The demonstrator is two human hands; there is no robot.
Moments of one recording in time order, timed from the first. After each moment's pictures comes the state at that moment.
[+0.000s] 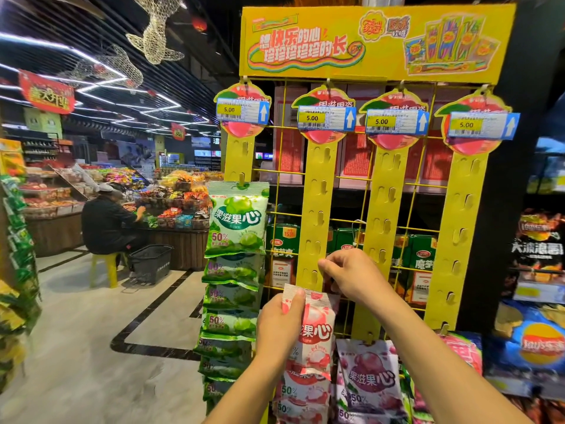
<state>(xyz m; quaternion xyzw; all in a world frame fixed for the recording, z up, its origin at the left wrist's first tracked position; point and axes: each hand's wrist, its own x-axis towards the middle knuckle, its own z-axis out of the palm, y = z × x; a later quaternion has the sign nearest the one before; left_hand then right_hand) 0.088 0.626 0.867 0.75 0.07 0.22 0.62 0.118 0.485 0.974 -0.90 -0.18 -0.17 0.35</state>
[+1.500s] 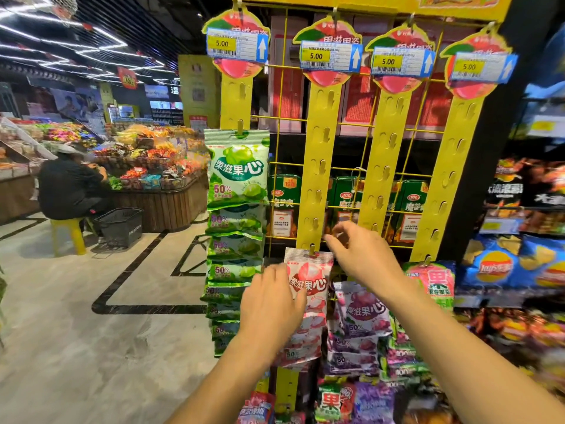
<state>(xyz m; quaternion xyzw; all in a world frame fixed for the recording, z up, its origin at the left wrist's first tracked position) 0.014 0.654 0.864 0.97 -0.01 0.19 0.16 0.064 0.487 0.936 -0.95 -0.10 -0.22 0.22</state>
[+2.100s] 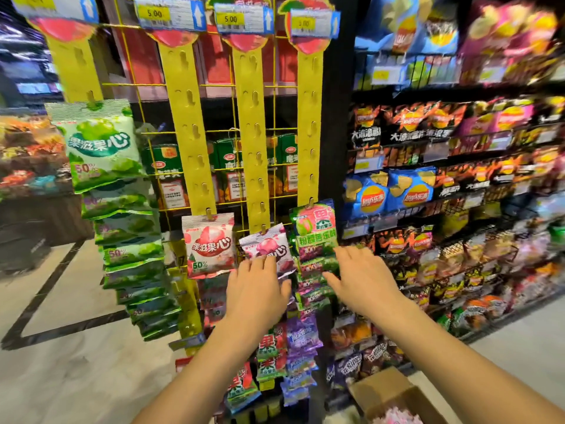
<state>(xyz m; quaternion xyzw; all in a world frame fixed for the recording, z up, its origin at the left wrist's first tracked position) -0.041 0.527 0.840 0.98 -0.15 0.10 0.06 -0.066 0.326 0.844 -0.99 0.02 -0.13 0.01</state>
